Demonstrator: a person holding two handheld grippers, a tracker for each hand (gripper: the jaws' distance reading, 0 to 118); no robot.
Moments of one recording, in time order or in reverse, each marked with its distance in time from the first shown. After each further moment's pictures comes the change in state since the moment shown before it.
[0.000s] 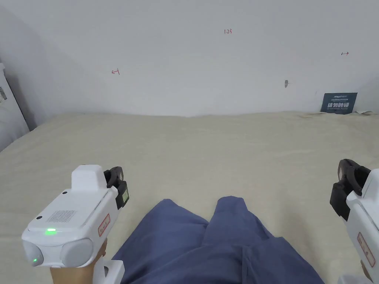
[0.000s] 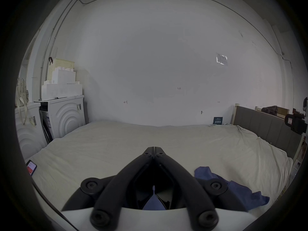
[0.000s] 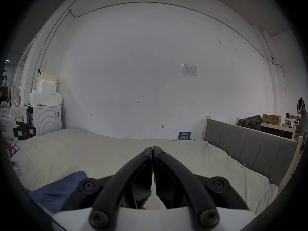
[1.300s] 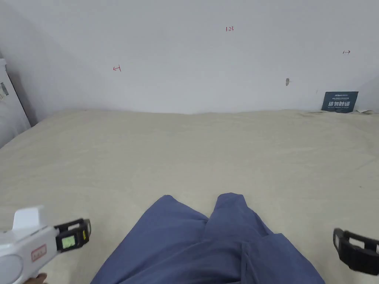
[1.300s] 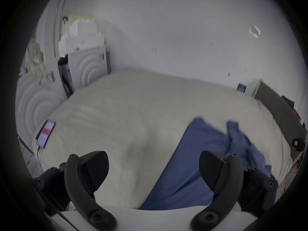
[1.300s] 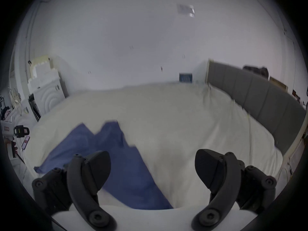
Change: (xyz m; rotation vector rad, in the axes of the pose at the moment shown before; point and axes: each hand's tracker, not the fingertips) left arm -0.096 -0.032 0.028 -0.353 0.151 0.103; right arm 0.068 -0.066 0.000 -0.402 0.072 -0.084
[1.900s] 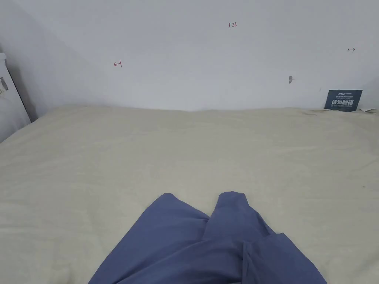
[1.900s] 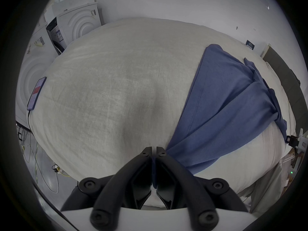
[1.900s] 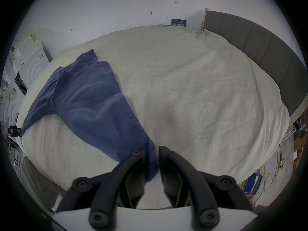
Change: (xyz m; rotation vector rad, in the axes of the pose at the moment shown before) left arm -0.076 -0.150 -0.045 -0.527 0.036 -0.041; right arm 0.052 -0.174 -0.031 -0.542 -0.069 -0.044
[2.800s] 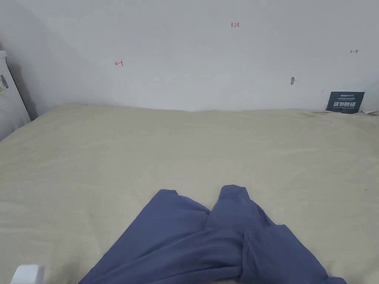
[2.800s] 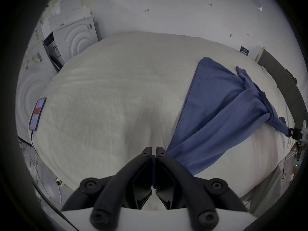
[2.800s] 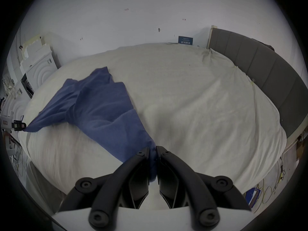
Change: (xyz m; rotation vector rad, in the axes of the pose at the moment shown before) left arm 0.013 0.031 0.025 0.089 -0.010 -0.062; right arm -0.014 0.041 0.038 0.096 0.035 0.033
